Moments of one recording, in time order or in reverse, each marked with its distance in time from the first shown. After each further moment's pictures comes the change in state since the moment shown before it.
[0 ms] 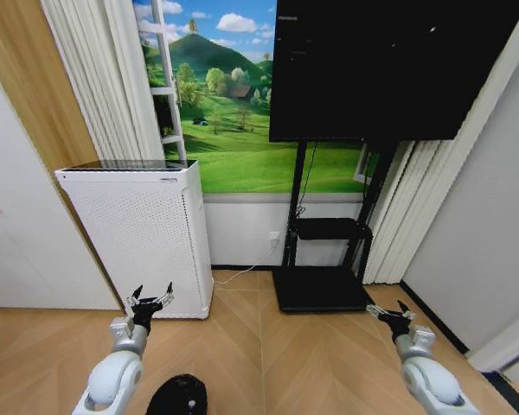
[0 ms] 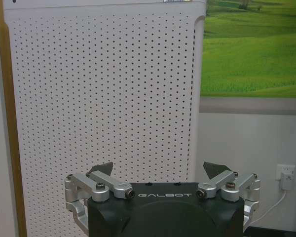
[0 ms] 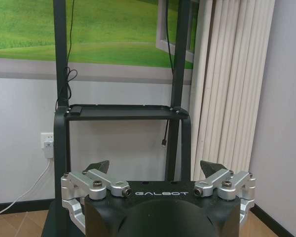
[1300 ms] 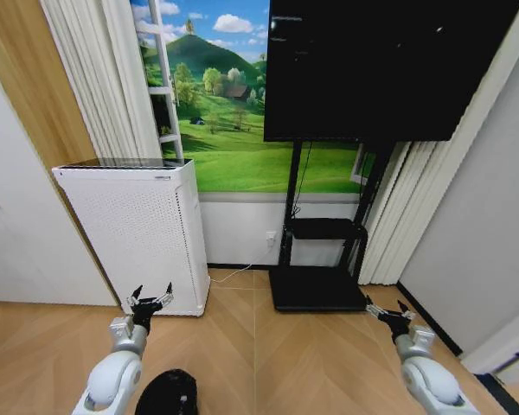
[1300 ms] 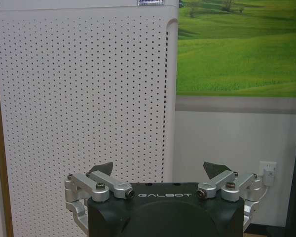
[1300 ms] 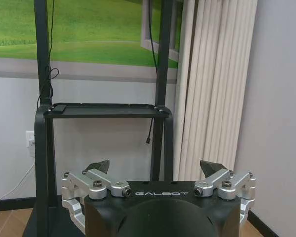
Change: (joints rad) left arm 0.000 0.000 0.000 0.000 0.000 0.000 -0.001; right arm 0.000 0.000 0.000 0.000 0.000 0.000 0.000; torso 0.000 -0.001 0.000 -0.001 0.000
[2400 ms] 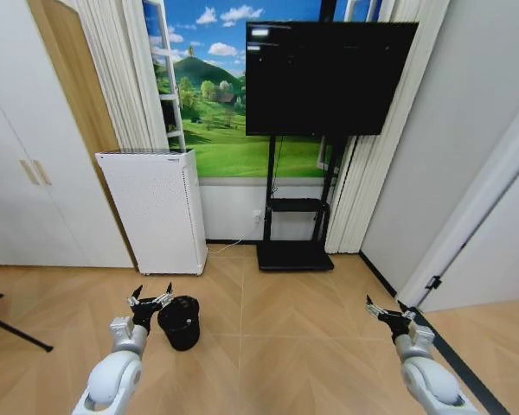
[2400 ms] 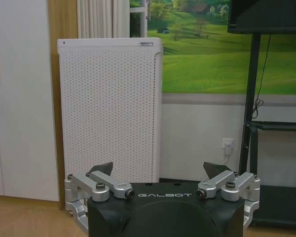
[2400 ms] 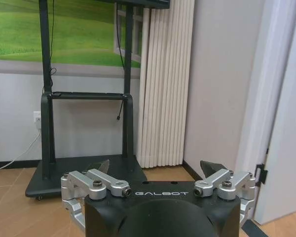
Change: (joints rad) left arm 0.000 0.000 0.000 0.000 0.000 0.000 0.000; right arm 0.000 0.000 0.000 0.000 0.000 0.000 0.000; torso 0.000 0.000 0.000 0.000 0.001
